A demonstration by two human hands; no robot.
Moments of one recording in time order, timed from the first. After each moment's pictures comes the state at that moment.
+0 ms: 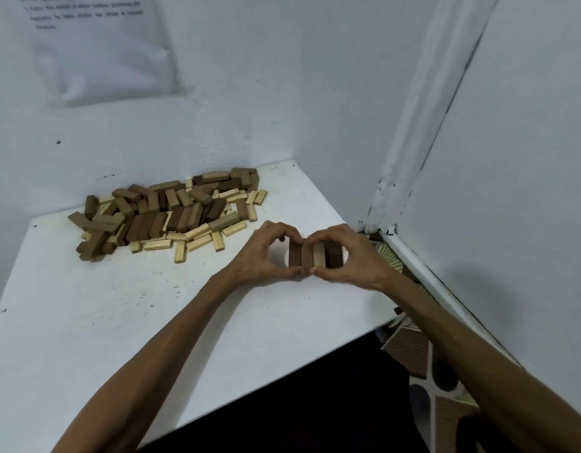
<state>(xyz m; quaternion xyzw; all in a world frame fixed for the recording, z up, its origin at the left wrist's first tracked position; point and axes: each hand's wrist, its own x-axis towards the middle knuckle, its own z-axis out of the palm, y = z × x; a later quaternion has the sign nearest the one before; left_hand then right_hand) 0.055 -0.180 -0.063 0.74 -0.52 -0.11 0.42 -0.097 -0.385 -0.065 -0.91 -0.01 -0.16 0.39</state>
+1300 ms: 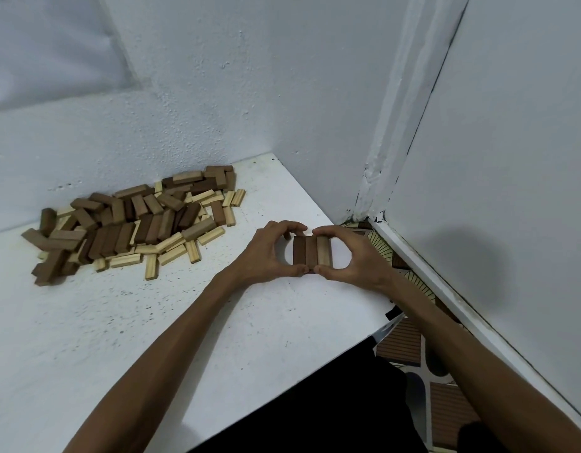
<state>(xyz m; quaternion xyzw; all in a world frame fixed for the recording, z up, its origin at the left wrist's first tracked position) 0.065 -0.237 -0.083 0.74 -0.51 -0.16 0.39 -0.102 -0.428 -0.098 -0.90 0.05 -0.20 0.39</state>
